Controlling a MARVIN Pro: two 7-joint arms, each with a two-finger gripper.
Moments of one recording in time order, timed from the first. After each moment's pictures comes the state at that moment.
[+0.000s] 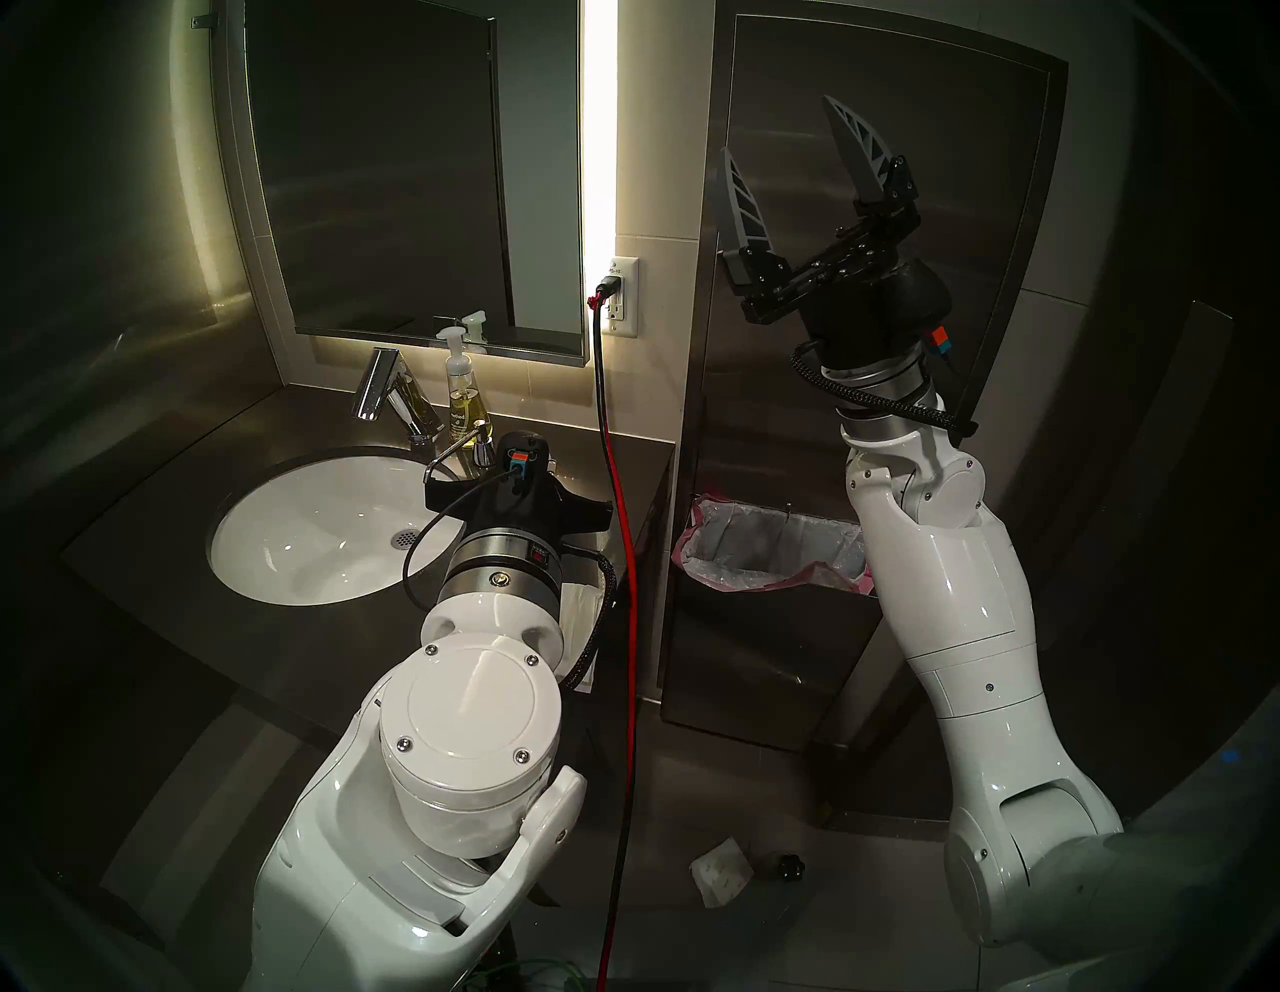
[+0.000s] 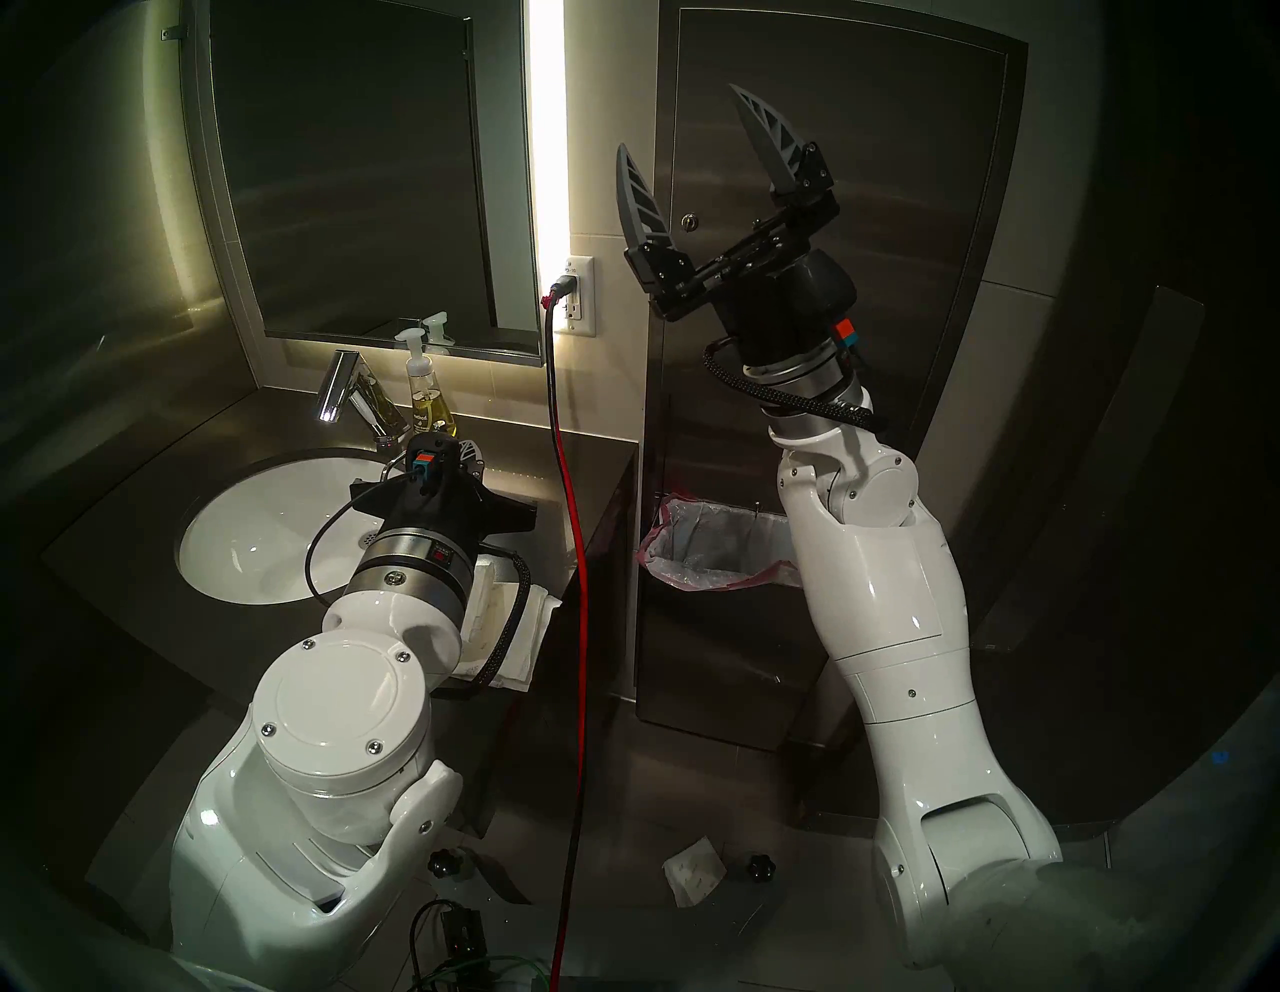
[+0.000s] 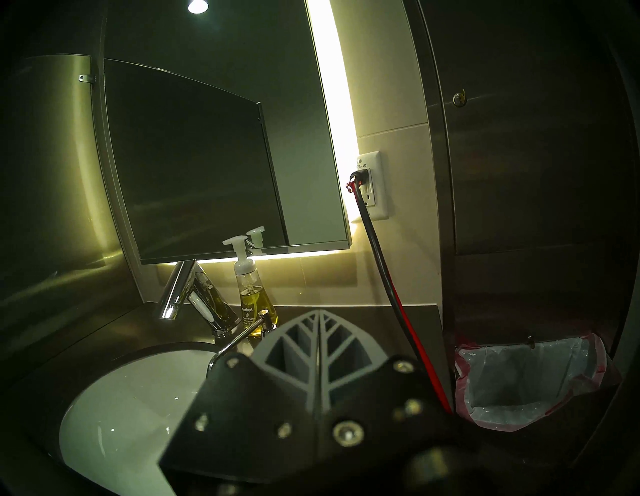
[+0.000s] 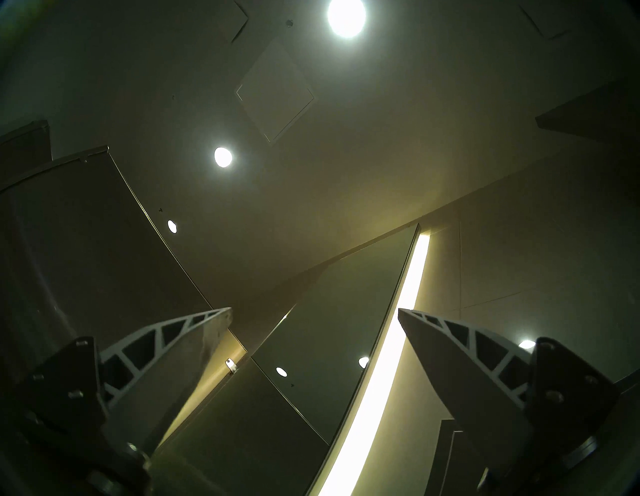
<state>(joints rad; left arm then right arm) 1.75 -1.32 -1.03 -2.43 0.02 0.71 0.63 -1.15 -1.36 1.44 -1.62 0.42 -0.87 0.64</state>
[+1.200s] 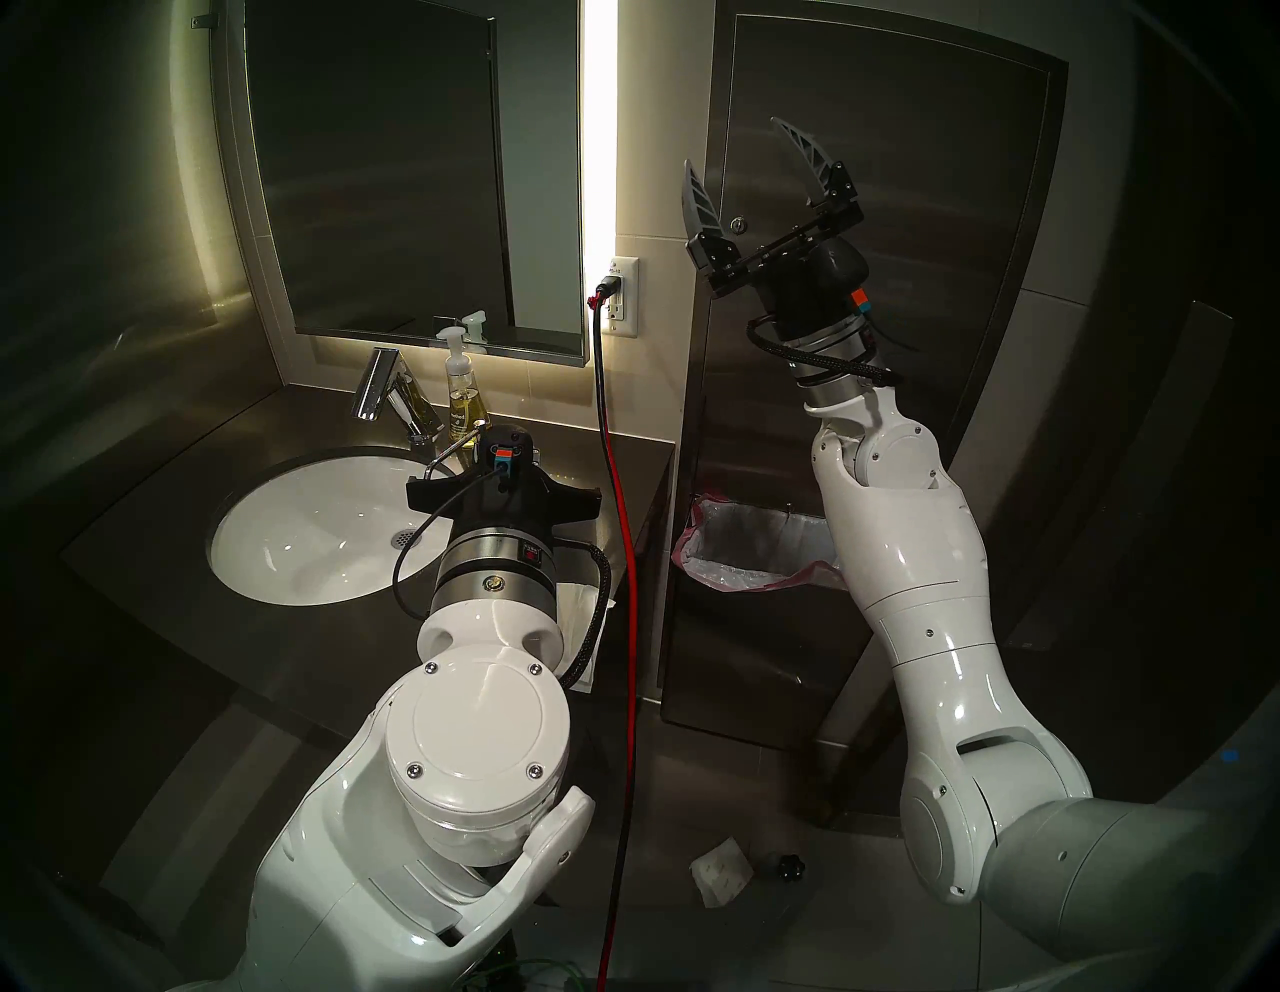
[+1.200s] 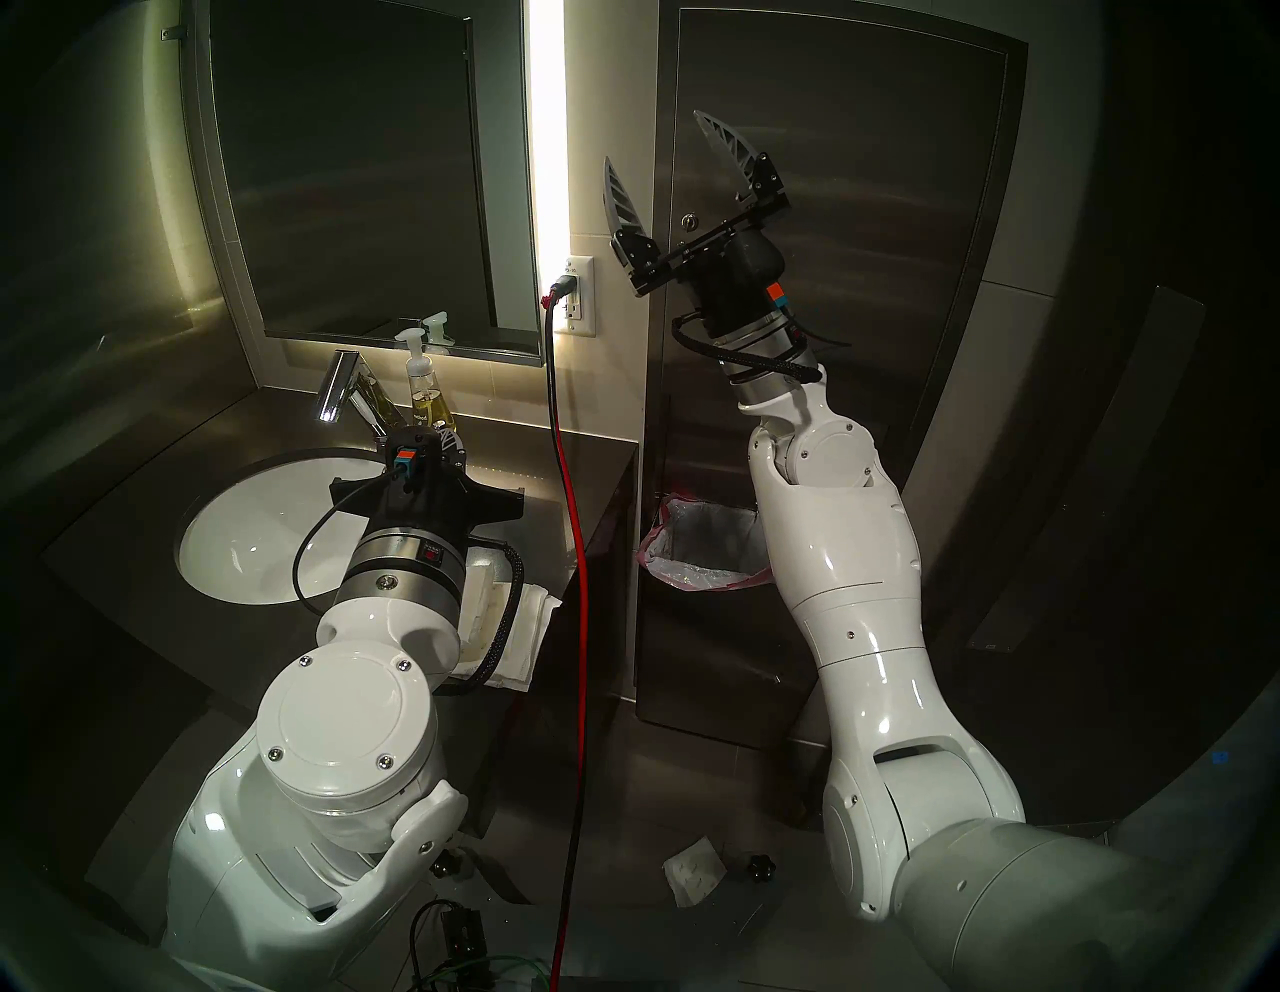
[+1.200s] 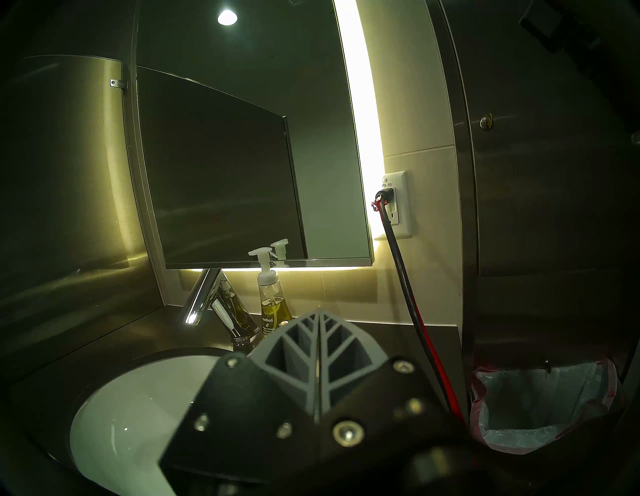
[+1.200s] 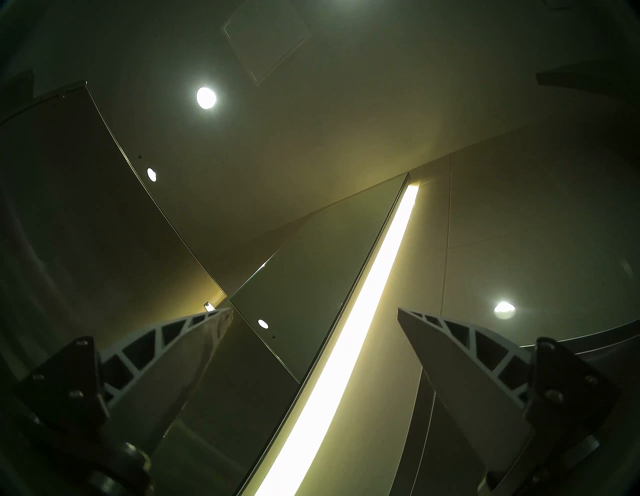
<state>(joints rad) 1.72 -1.26 -0.98 -2.43 -0.06 0.65 0.81 -1.00 -1.48 1.46 -1.40 0.18 -0.81 0.53</state>
